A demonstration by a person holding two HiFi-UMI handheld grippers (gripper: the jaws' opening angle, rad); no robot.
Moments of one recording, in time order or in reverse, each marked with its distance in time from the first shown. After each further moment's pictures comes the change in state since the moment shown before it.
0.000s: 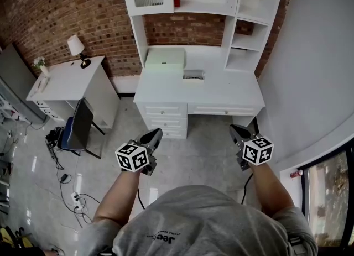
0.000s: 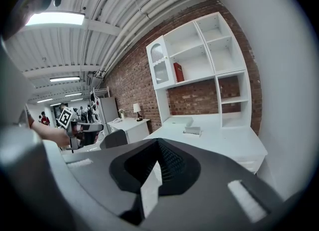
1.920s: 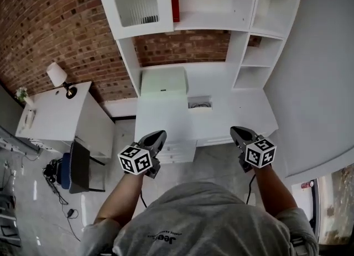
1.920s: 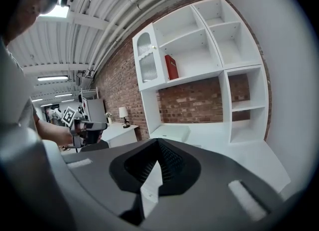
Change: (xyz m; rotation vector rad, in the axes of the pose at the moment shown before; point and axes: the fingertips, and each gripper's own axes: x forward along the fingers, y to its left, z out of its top) left arm 0.167 0.194 0.108 0.010 0.030 -0.144; right arm 0.221 -0.082 0.086 0.008 -0.036 -0.066
